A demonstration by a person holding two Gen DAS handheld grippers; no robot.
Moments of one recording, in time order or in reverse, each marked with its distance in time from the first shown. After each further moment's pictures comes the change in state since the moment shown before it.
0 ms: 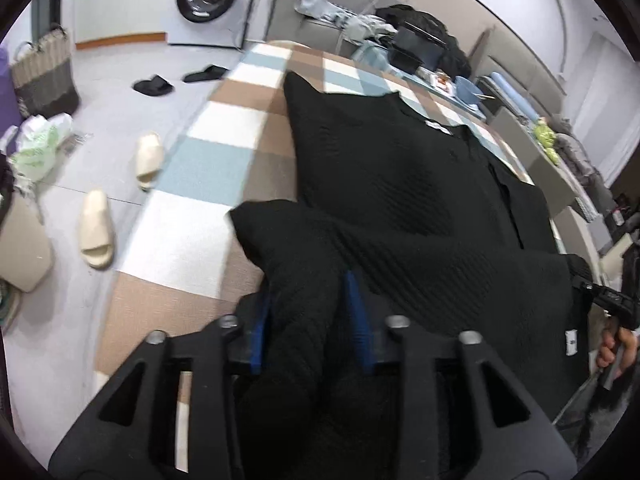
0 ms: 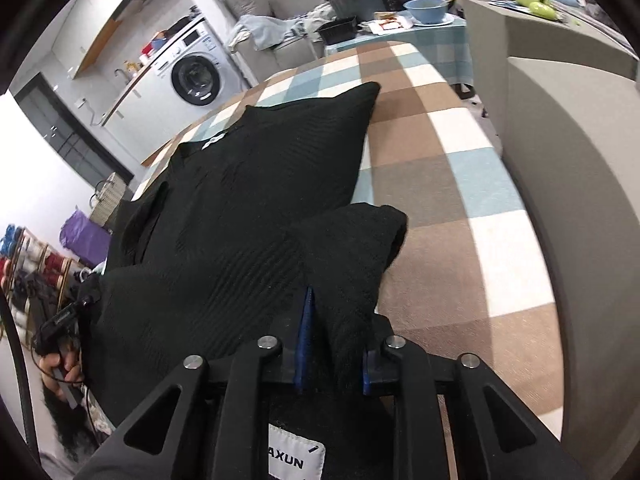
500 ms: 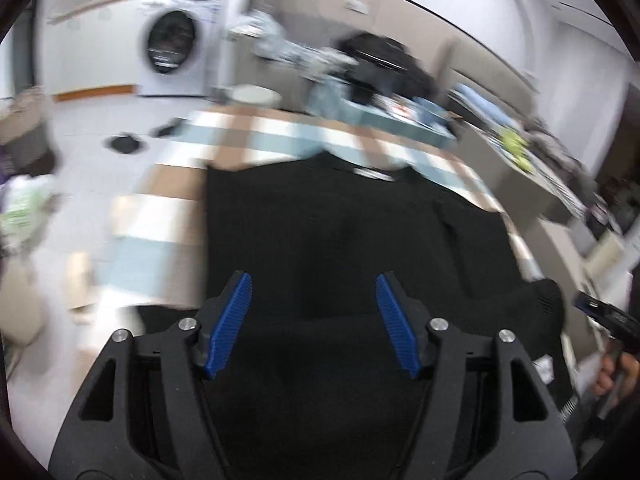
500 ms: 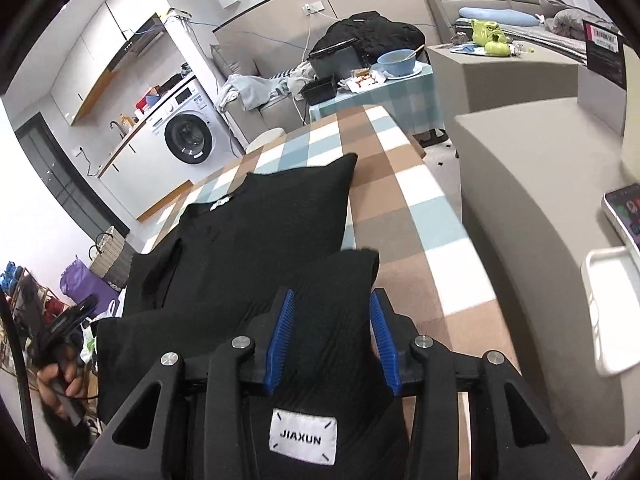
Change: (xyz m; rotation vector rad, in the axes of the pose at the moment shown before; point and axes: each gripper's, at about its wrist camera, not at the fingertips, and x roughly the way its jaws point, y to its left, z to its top) left arm -0.029 -0.094 0.036 0.142 -0.092 -0.115; right arm -0.068 0.005 -0.026 0.050 -0.184 -0.005
